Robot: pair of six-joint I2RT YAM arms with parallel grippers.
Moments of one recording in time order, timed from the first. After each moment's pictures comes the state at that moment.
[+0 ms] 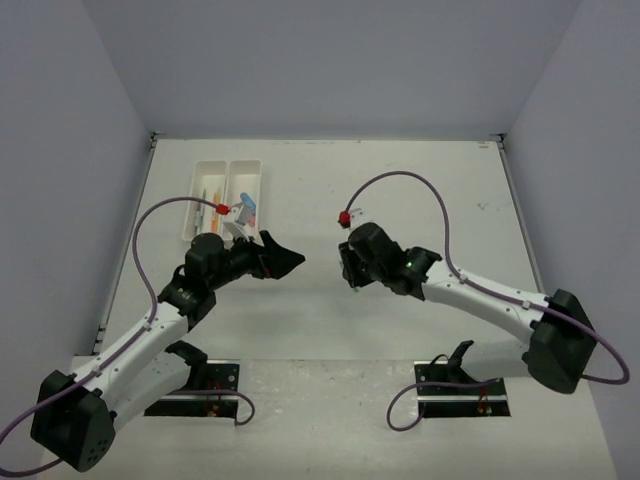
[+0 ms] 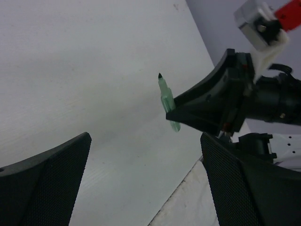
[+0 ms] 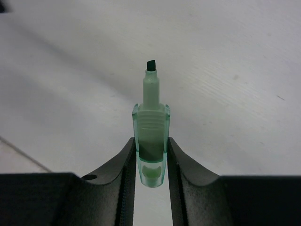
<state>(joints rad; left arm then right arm) -0.47 0.86 0.48 0.09 0.37 -0.67 0.83 1.33 0.91 -0.46 0.16 0.40</state>
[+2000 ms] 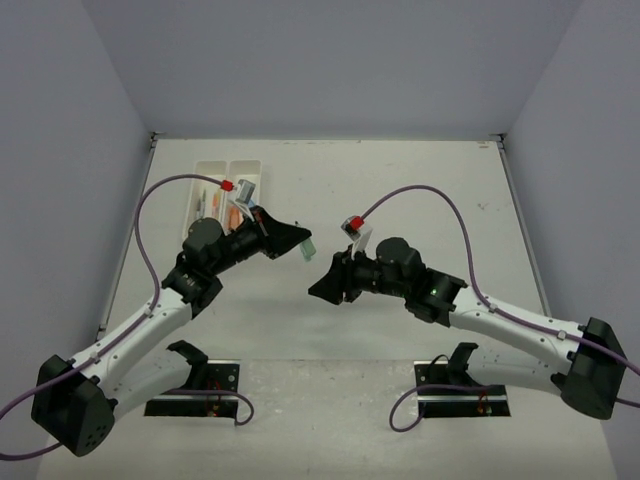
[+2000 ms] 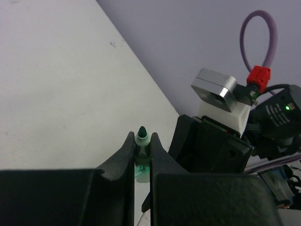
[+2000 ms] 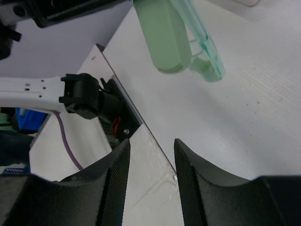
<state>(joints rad) -0.53 0.95 0.61 0.34 0.45 -0.78 0.95 1.07 0.72 0.01 -0.27 0.66</state>
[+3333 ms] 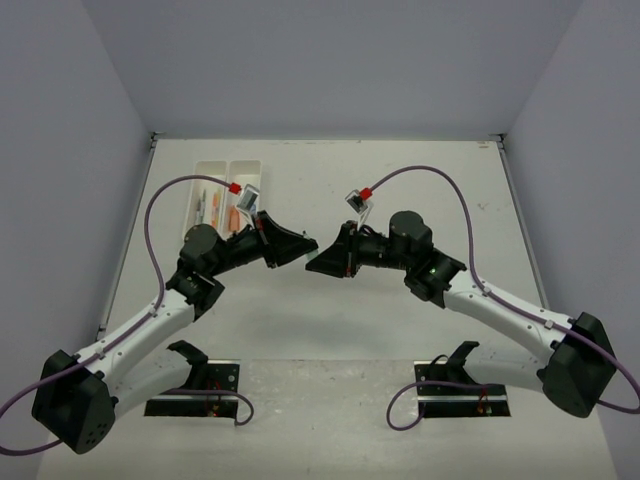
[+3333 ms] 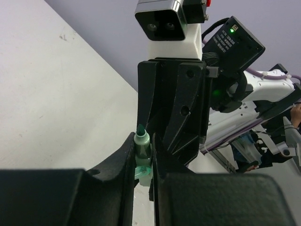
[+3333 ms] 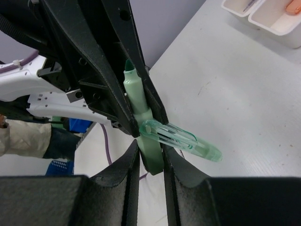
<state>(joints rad) -0.54 0.97 0.55 0.54 0.65 -0.85 0.78 1.16 0.79 0.21 -0.57 0.76</state>
